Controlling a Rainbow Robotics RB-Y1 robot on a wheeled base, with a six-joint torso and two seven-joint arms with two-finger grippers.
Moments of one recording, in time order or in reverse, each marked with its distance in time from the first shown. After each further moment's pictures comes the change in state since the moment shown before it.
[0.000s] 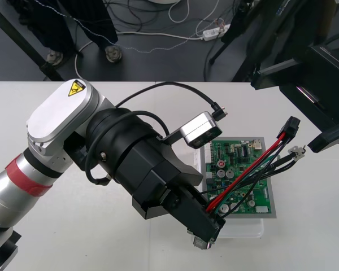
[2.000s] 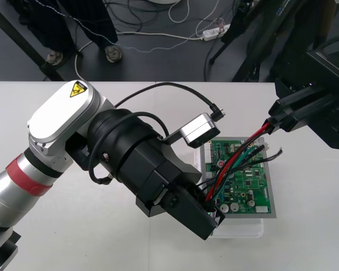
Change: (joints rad) right arm 0.000 0.000 0.017 -0.017 -0.001 0.000 0.000; left arm 0.000 0.000 0.000 0.026 -0.033 0.000 -0.027
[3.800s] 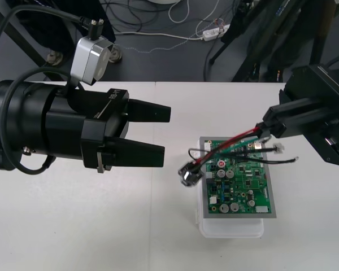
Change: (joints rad) right arm 0.184 -0.055 -0.067 -0.166 0.032 0.202 0.000; left arm 0.263 0.276 0.370 -0.410 -0.136 0.443 -0.310
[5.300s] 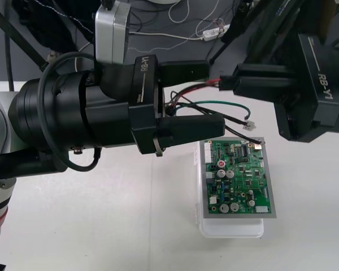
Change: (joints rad) right arm 0.094 0.008 -0.065 -0.249 0.194 0.431 -0.001; left arm -0.001 -0.303 -0.005 -0.080 -0.269 0.122 -0.153
